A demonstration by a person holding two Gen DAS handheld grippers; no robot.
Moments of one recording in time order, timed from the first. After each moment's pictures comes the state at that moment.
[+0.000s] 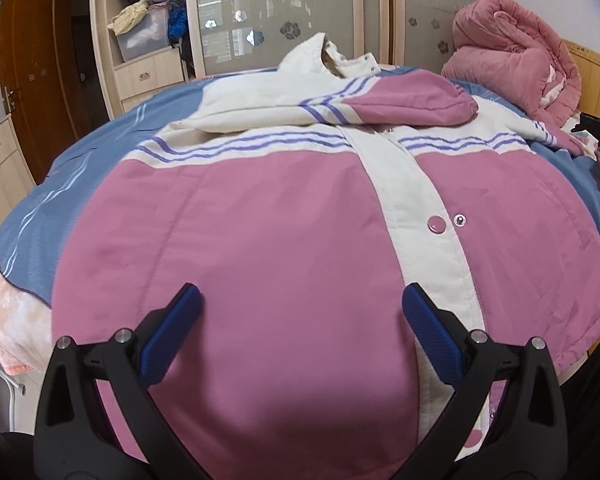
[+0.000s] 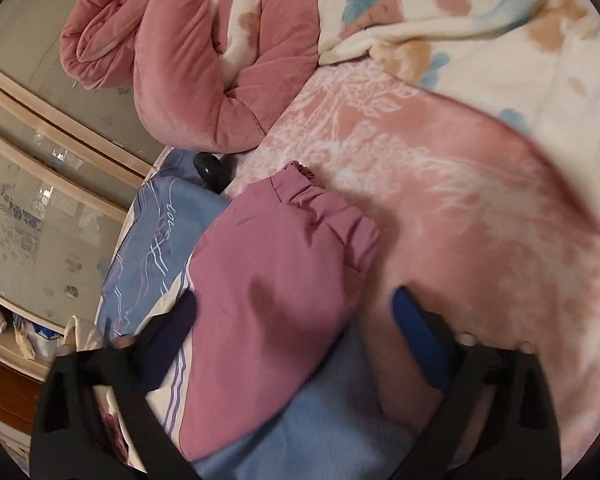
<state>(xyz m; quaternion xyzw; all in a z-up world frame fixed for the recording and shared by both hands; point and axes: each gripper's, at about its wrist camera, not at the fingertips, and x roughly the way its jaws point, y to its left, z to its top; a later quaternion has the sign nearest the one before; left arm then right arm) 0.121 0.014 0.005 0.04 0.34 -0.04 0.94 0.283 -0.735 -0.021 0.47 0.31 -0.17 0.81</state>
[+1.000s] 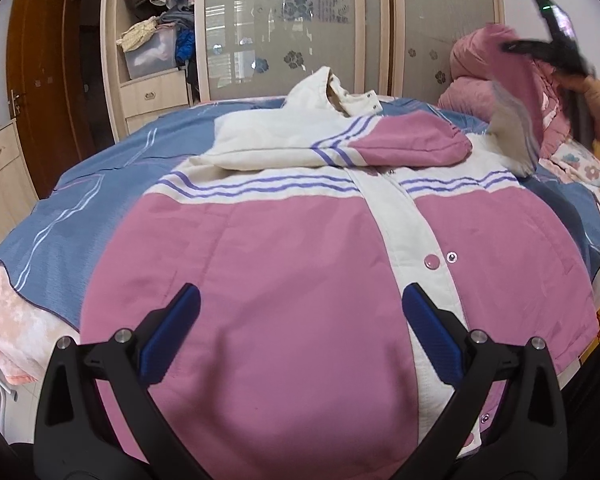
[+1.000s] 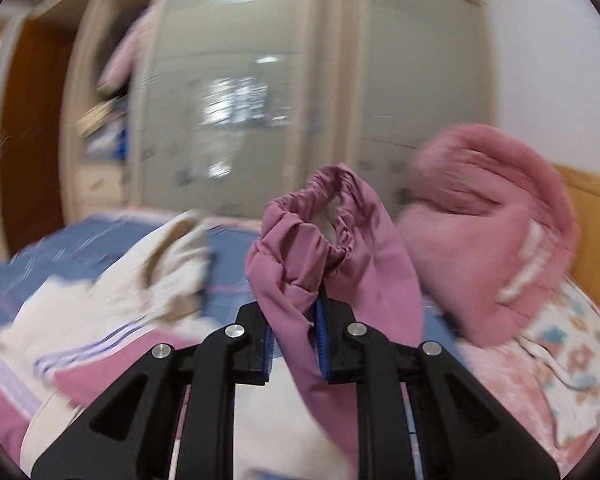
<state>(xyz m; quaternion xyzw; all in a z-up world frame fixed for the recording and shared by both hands) 0.105 0.038 0.037 0.02 0.29 -0.04 0.95 0.293 -0.324 0.160 -0.06 0.17 0.03 0.98</state>
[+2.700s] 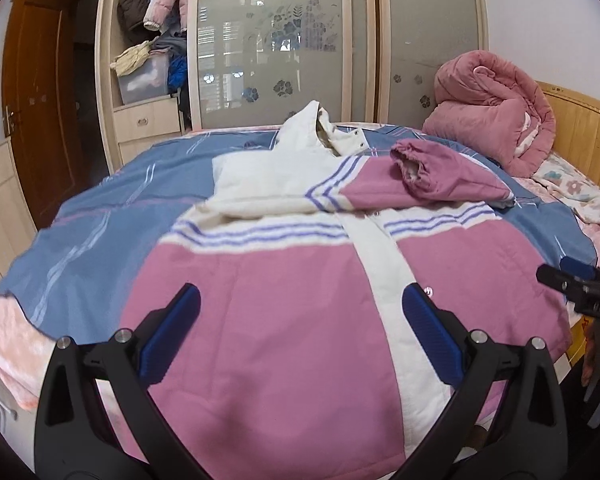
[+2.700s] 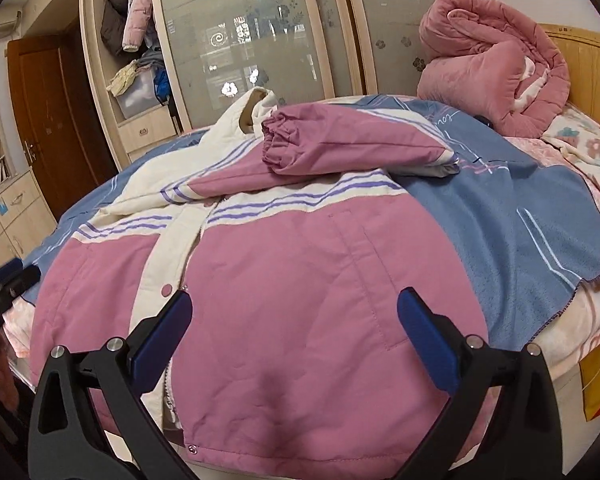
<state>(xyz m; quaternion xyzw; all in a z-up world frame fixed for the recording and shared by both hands) 0.094 0.047 0.090 0.03 0.26 -0.07 0.96 0.047 -0.249 0.036 0.09 0.29 0.03 0.95</state>
